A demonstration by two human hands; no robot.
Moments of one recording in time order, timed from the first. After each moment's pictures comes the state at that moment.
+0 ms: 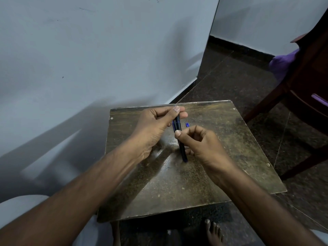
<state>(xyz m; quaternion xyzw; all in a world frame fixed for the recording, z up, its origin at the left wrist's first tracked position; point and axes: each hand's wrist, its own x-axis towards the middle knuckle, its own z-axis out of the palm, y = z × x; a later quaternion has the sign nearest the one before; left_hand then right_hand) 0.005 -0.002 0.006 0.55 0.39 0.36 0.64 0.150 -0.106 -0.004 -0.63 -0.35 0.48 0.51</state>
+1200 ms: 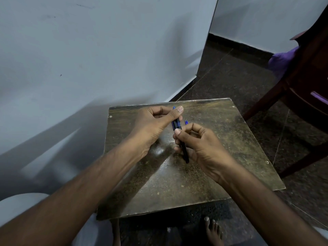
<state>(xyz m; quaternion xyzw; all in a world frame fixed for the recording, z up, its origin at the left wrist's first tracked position) 0.006 -0.004 0.007 0.55 0.42 0.36 0.62 0.149 -0.105 0.000 -0.52 -0.28 0.59 0.55</state>
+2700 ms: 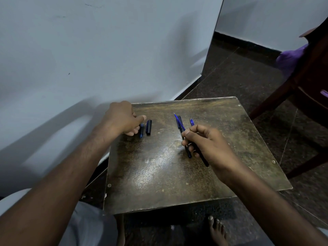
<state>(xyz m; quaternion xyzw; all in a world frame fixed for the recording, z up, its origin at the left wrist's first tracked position) -0.061 0.055 0.010 0.72 0.62 0.08 0.31 0.153 -0.111 -0.003 -0.65 -0.37 0.47 0.46</state>
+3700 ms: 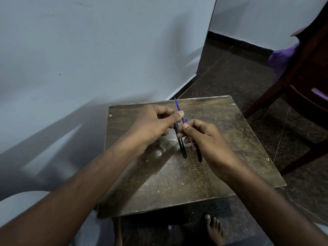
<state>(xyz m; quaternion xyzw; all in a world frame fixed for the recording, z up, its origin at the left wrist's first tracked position) 0.001 0.001 0.008 0.63 0.44 0.27 0.58 0.160 -0.109 0.001 -0.64 -0.40 0.45 0.48</state>
